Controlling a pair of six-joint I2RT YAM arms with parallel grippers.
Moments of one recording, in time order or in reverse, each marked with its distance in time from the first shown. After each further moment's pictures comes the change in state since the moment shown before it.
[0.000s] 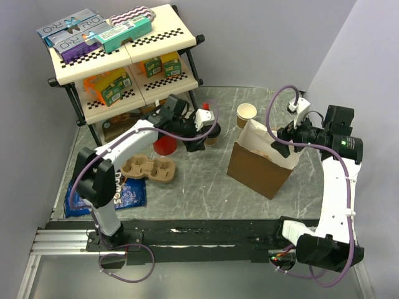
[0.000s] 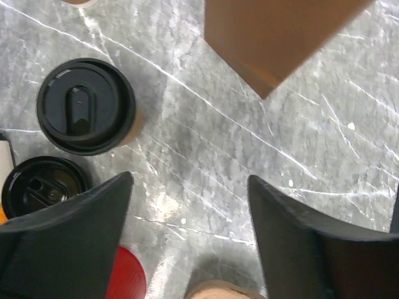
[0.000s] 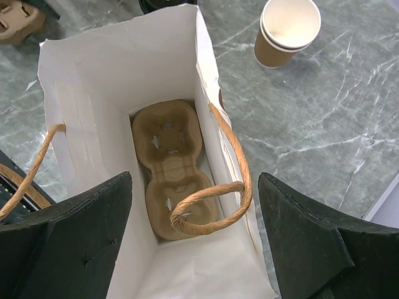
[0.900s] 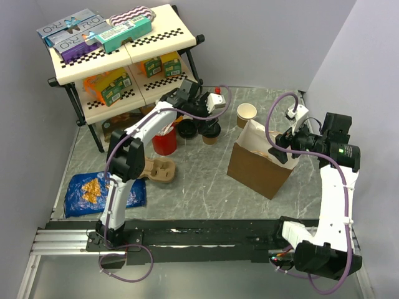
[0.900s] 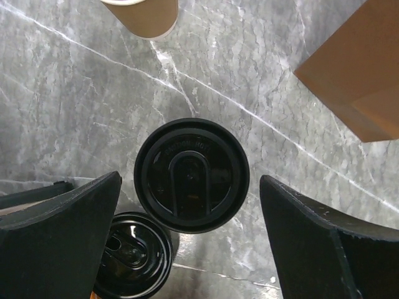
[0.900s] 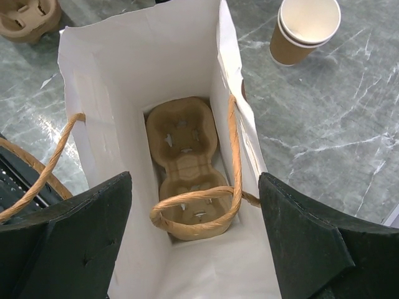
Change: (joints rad) left arm 0.034 0.438 0.533 -0.114 -0.002 0.071; right arm 0.000 -0.069 -0.085 0.018 -0.031 0.019
